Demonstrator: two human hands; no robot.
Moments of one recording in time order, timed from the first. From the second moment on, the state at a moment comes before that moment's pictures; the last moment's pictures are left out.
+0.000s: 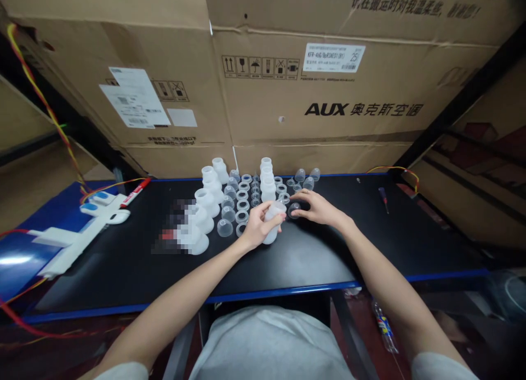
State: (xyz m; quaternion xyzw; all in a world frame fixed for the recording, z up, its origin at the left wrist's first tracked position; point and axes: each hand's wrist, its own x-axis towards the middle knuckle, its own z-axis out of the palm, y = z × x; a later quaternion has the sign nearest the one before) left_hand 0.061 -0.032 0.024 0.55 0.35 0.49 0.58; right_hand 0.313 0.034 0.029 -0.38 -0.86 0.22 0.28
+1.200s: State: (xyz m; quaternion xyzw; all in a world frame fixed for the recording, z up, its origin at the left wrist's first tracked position) left_hand 0.053 -0.029 0.034 0.56 0.39 0.34 0.64; right_hand 0.284 -0.008 0.062 -0.27 -0.74 0.43 0.43
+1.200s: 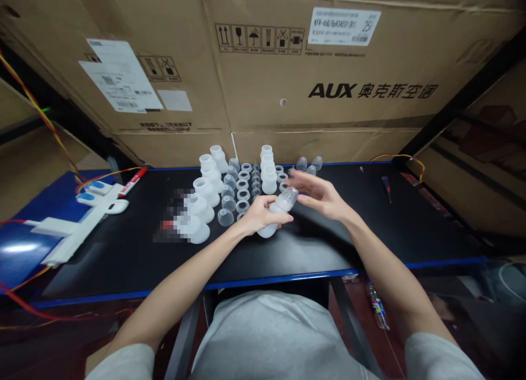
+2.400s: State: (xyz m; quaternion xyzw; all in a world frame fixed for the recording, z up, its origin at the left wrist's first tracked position) left_hand 0.066 -0.038 -0.015 0.85 0.41 0.29 0.18; right_hand 0.427 0.080 0.031 -0.66 -0.56 -0.02 0.51
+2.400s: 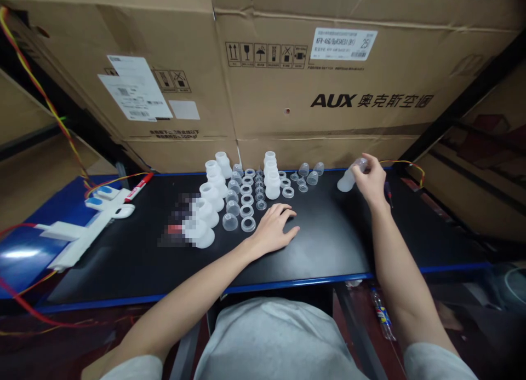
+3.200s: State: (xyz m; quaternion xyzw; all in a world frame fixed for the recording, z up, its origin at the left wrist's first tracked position) left_hand 0.061 -0.026 -0.014 0.87 0.36 0.28 0.19; right_hand 0.308 0.062 -0.007 -0.55 -0.79 -0.07 0.25
